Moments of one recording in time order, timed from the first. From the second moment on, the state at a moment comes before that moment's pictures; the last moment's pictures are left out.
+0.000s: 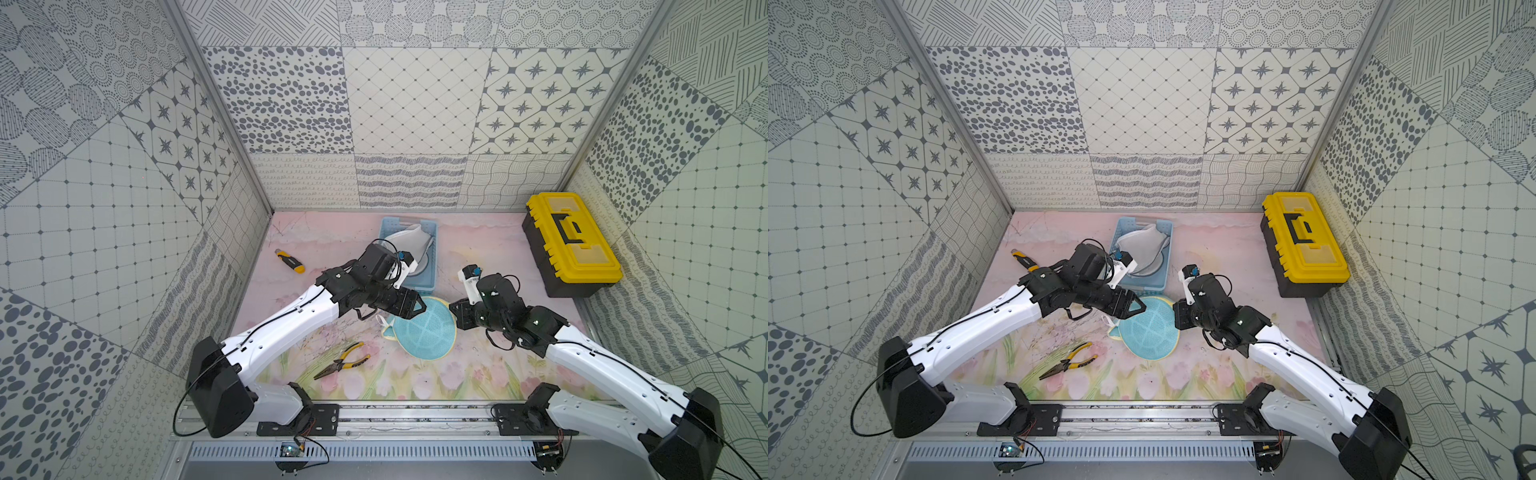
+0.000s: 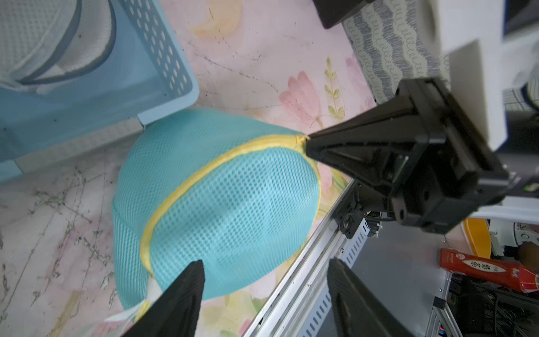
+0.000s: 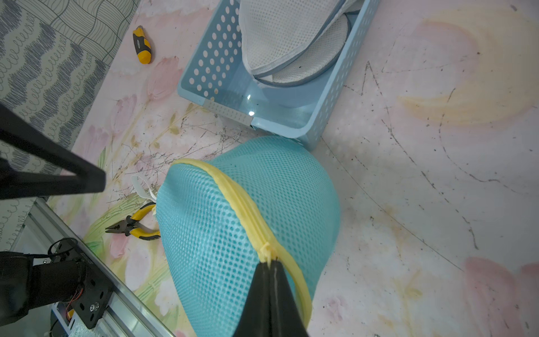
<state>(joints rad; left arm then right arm) -0.69 1.41 1.24 -0.67 0.41 -0.35 0.72 1.02 0.79 -0.51 -0.04 0.46</state>
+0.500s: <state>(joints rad) -0.62 1.78 1.39 -0.47 0.62 -0.39 0.69 1.06 0.79 -0.45 -0.09 0.41</state>
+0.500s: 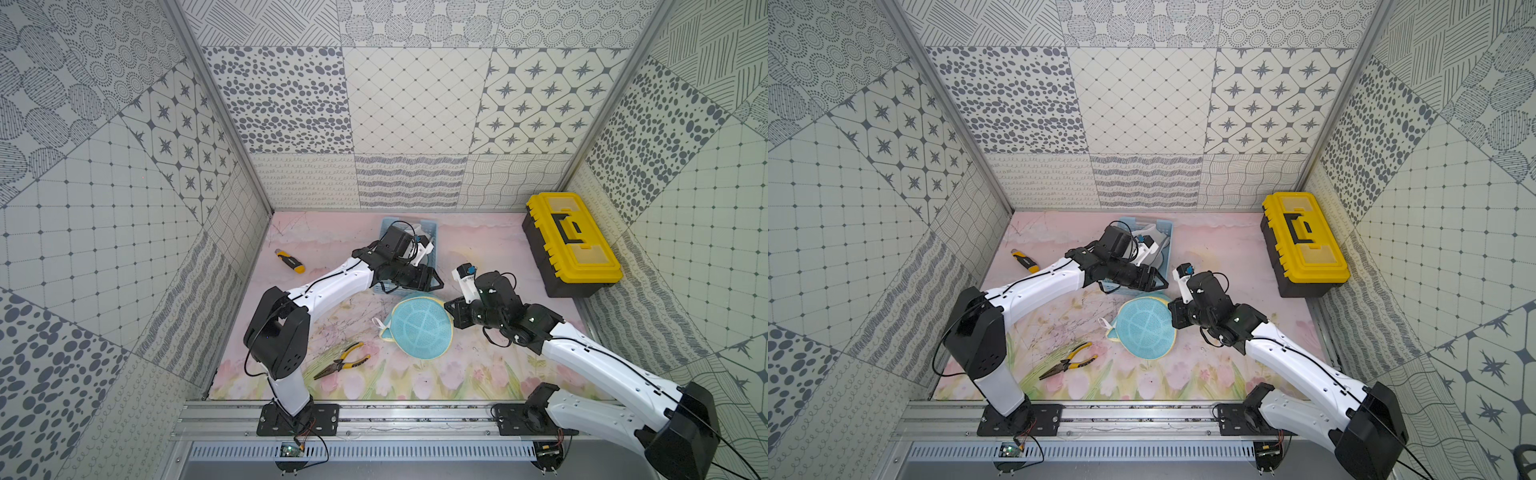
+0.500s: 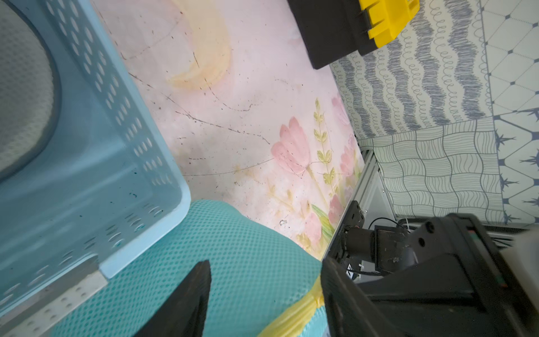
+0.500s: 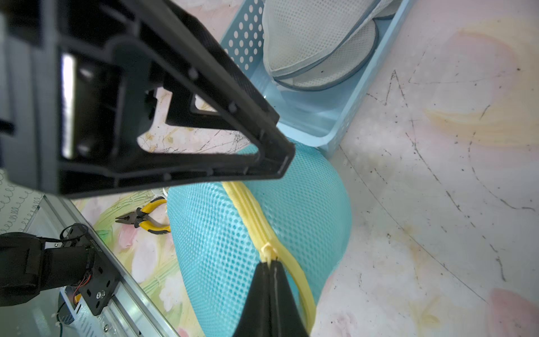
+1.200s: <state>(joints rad) -0.68 1.68 1.25 -0.50 0.71 -0.40 0.67 1.09 0.81 -0.42 -0.11 0.41</state>
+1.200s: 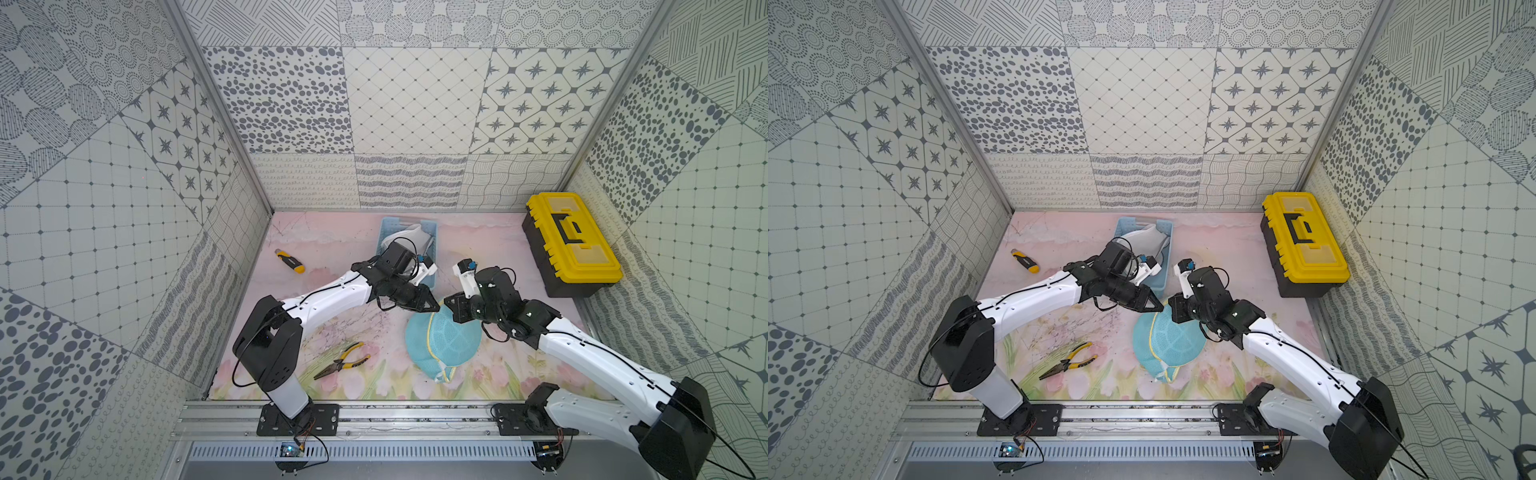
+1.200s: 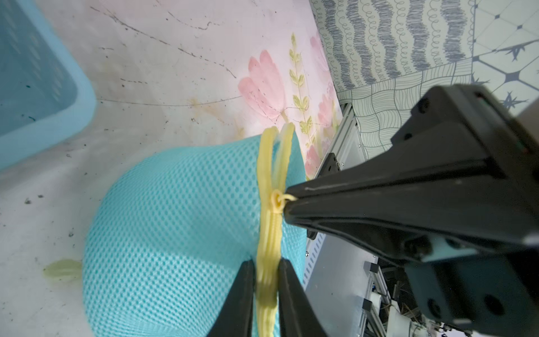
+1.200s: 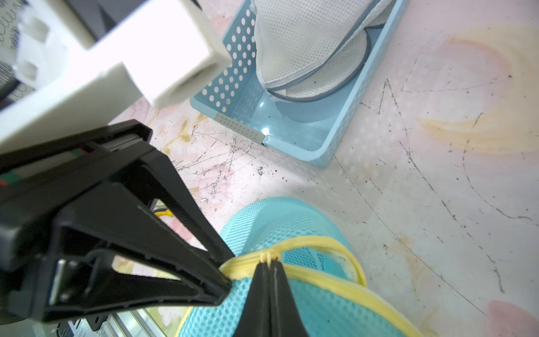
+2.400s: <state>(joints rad) -0.71 1.44 1.19 -0.63 0.45 -0.41 0.58 1.05 0.76 -0.52 -0.02 0.49</state>
